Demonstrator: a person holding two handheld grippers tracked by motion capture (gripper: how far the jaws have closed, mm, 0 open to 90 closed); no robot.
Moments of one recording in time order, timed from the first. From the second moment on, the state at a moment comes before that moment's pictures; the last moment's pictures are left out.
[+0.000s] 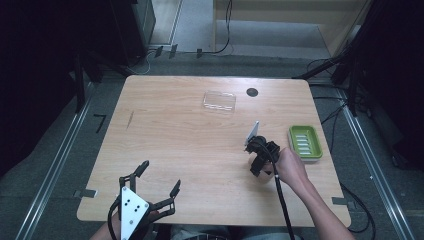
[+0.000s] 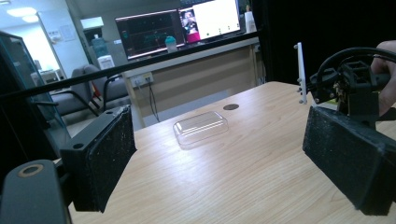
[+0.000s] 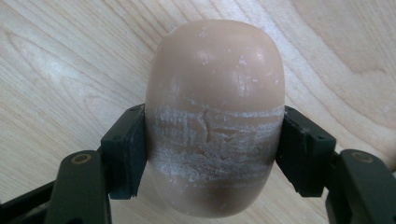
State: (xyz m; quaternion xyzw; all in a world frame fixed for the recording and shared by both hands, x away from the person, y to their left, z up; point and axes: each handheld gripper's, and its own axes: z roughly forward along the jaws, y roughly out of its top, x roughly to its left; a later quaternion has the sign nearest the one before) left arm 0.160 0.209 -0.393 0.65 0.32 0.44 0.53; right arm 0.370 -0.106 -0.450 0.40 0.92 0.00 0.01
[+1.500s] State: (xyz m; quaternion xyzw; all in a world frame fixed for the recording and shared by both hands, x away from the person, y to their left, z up) left arm 0.160 0.209 -0.393 0.65 0.32 0.44 0.53; right arm 0.365 -0.152 -0.431 0.42 0.91 -0.02 0.00
